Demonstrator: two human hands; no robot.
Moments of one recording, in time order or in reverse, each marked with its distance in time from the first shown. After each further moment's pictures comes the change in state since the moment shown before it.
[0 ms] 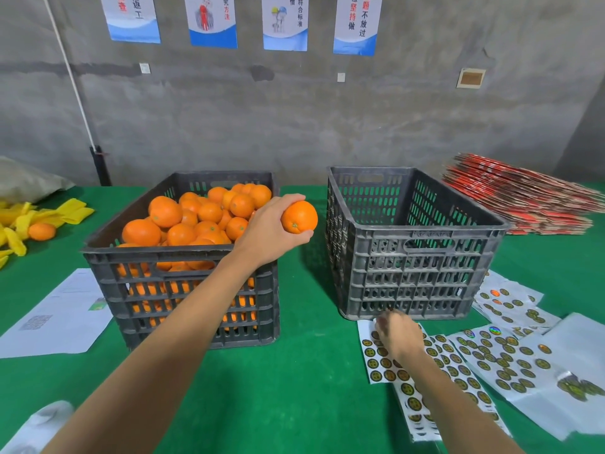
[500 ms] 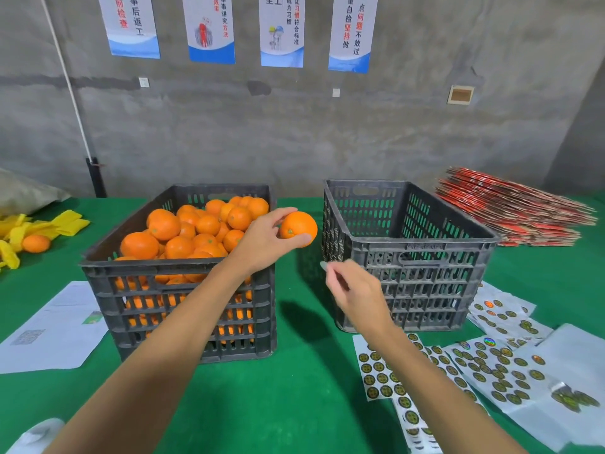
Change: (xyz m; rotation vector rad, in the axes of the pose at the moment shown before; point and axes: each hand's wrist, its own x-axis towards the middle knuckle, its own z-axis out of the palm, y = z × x) left_hand 0.008 -0.007 -0.005 -0.352 -0.111 -0.150; right_hand -0.016 -0.121 -0.098 0.459 0.619 -0.690
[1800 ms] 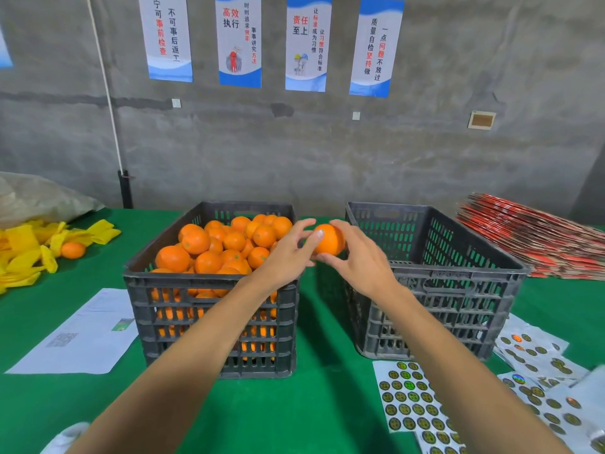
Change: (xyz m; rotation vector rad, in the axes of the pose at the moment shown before) left_hand -0.006 0.017 -0.007 -0.115 0.019 -0.020; right_hand 0.105 -0.010 0.009 -0.069 -0.324 0.110
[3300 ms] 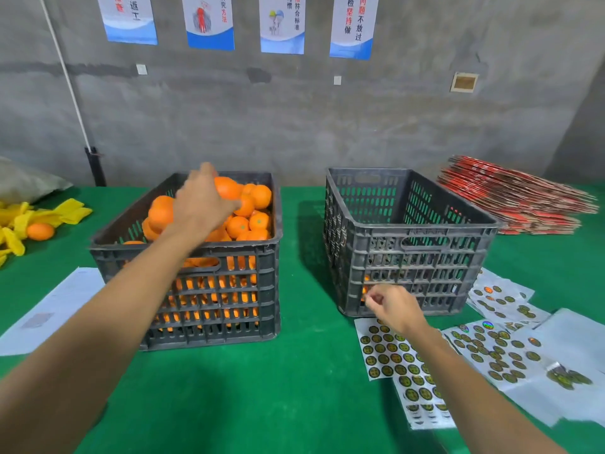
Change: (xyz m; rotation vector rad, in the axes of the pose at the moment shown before) left_hand -0.002 0.003 -0.085 0.820 0.473 -0.201; right_hand -0.149 0.124 0.033 -0.168 -0.308 0.382
